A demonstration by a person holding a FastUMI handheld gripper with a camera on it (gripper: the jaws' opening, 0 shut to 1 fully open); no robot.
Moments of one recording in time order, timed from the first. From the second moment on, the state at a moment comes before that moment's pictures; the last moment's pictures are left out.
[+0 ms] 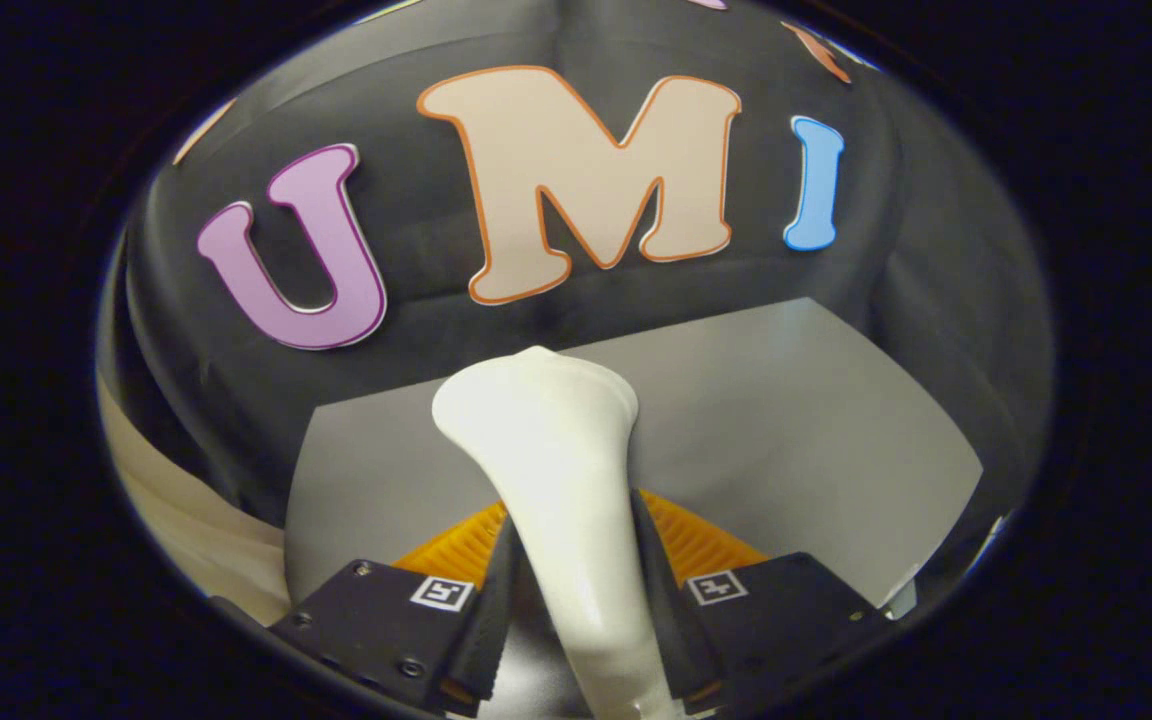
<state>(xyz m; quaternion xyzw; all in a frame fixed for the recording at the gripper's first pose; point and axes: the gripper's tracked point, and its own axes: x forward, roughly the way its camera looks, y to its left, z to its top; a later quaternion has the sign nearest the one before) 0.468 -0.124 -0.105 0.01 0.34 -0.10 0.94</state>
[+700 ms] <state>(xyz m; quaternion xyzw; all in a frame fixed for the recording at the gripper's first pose) 0.424 -0.111 -0.035 0.01 0.19 -0.10 0.98</state>
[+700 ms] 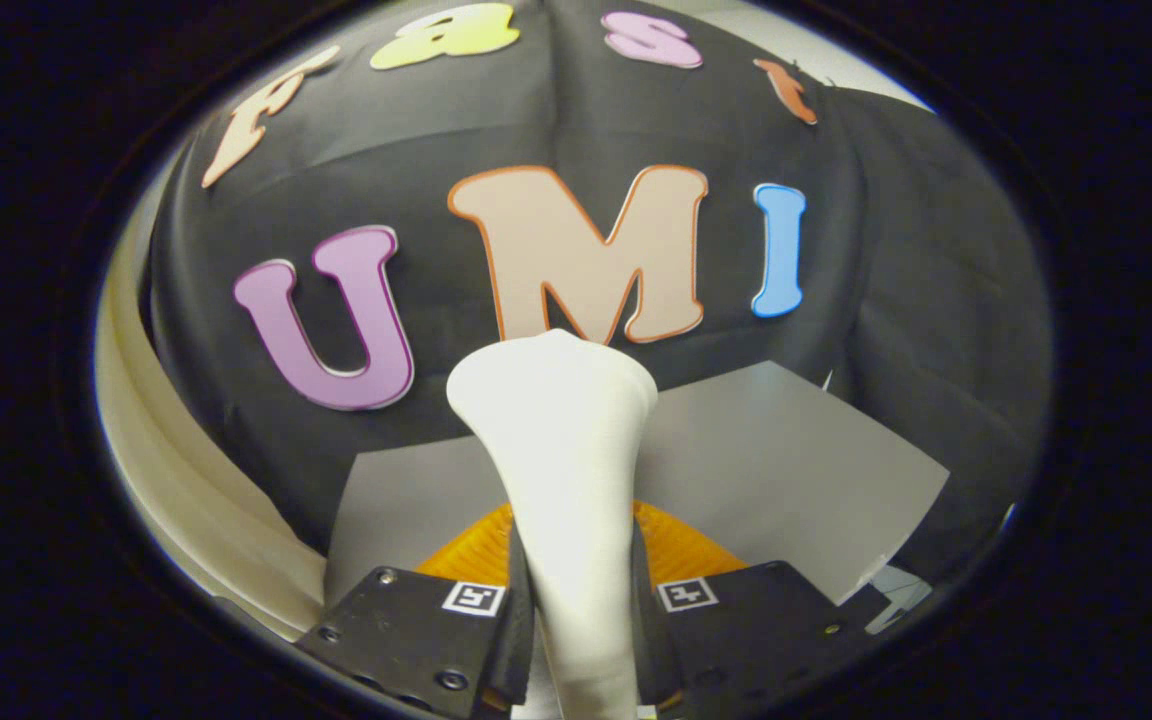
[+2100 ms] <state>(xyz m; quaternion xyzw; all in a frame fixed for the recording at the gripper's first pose) 0.146 0.233 0.054 -0.01 0.05 0.06 1.00</state>
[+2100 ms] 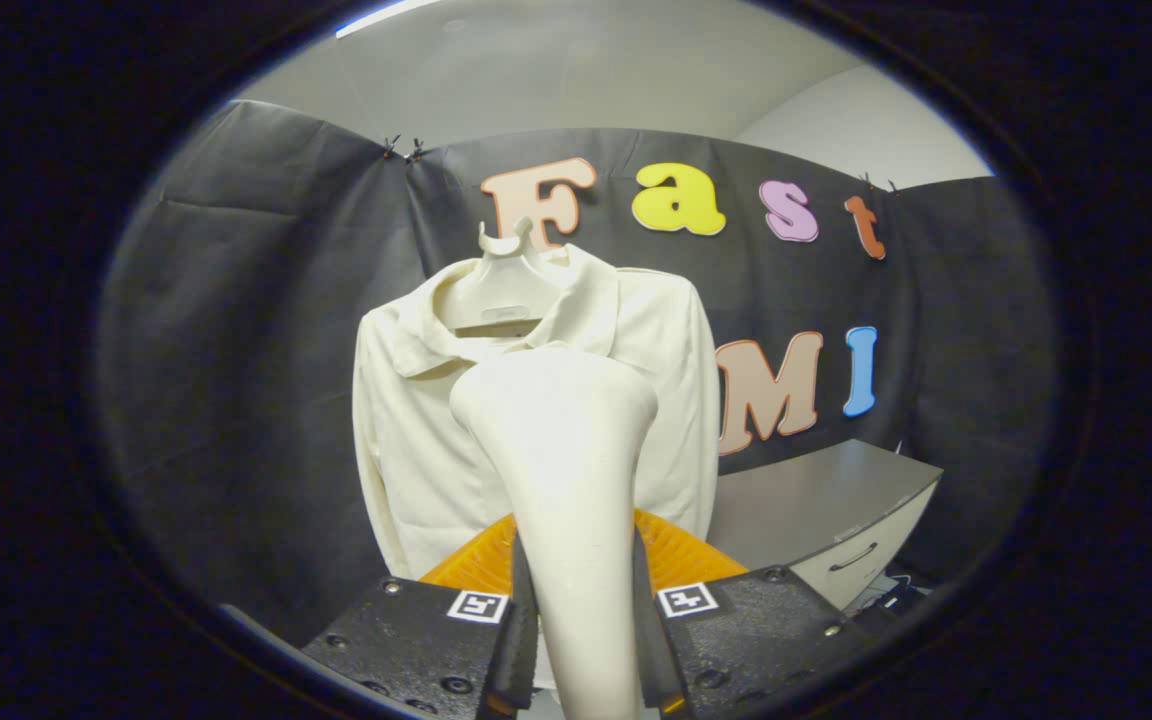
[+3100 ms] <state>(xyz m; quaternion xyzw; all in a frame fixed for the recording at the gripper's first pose) 0.219 0.323 -0.007 -0.03 0.08 0.10 0.99</state>
